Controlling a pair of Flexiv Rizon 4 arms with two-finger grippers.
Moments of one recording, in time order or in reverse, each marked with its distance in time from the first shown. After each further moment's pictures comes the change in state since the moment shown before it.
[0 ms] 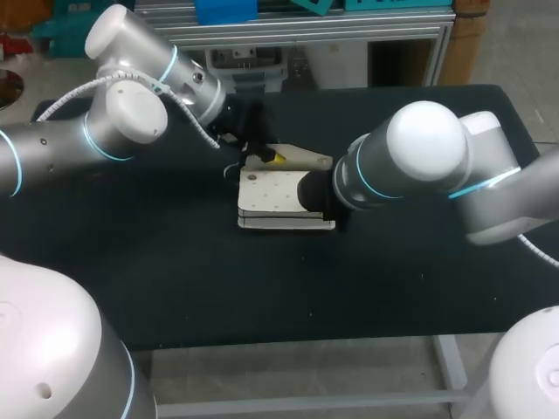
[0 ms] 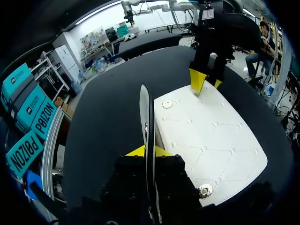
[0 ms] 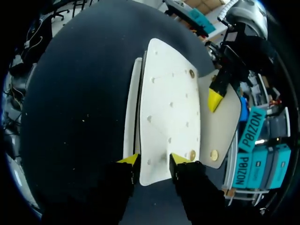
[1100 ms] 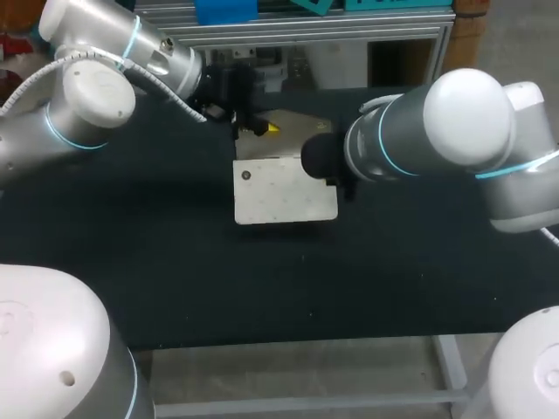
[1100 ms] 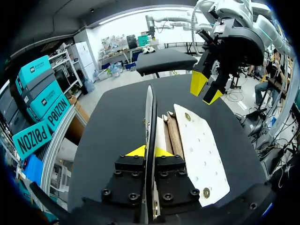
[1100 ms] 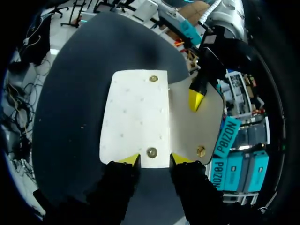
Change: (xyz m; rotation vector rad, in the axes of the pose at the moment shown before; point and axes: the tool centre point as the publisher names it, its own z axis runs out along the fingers) left arm 0.001 -0.059 -0.080 0.109 -0.062 -0.186; right arm -0.056 0.021 -0.094 -0.044 -0.149 -0.048
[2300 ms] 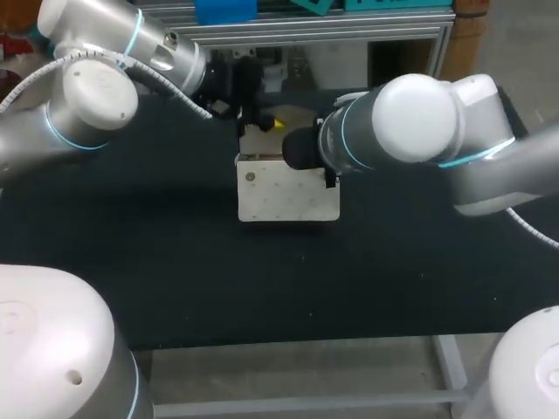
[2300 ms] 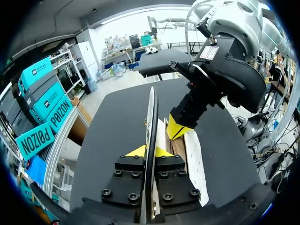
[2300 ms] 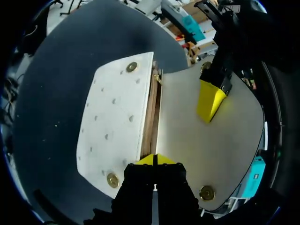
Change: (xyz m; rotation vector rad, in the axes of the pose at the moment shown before) left arm 0.008 -0.027 -0.005 -0.004 -0.038 -0.016; right arm -0.027 0.006 0.058 0.054 -0.034 -0.062
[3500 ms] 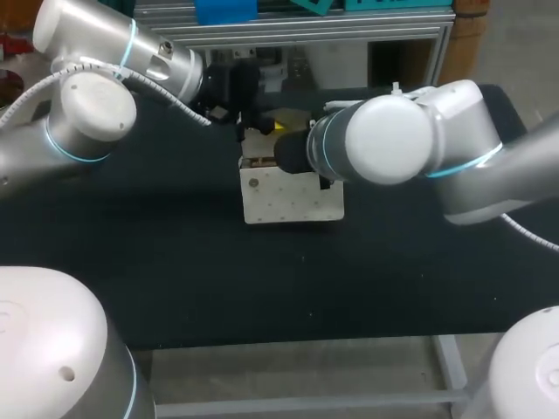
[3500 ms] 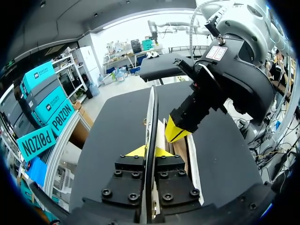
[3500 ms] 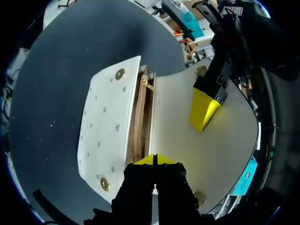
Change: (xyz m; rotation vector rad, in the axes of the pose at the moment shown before) left arm 0.007 -0.002 0.001 0.042 -0.018 0.013; right arm -0.005 0.006 -0.007 0.067 -0.063 -0.025
